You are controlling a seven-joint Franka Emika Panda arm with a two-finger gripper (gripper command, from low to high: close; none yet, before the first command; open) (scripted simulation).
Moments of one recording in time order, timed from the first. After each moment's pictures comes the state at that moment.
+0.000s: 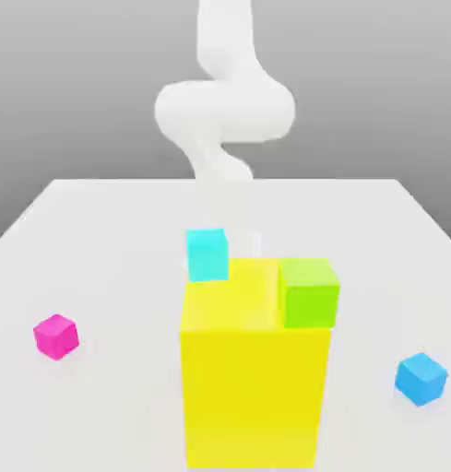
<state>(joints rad) 0.02 -0.71 0.03 -2.32 0.01 2.34 0.81</state>
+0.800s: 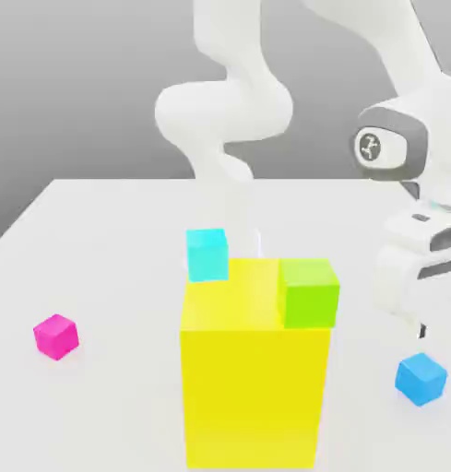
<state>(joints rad) 0.30 0.17 0.32 -2.52 -0.16 2.72 1.11</state>
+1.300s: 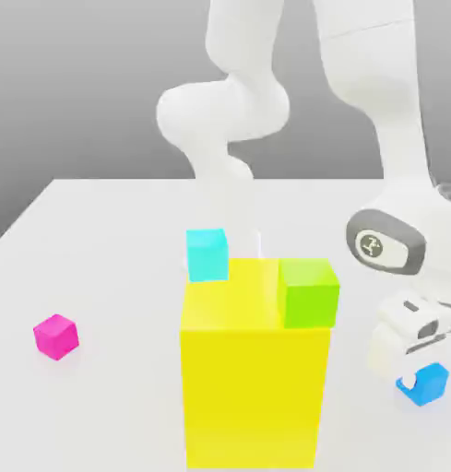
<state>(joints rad) 0.42 0.39 0.21 -2.49 -0.29 2.87 1.21</state>
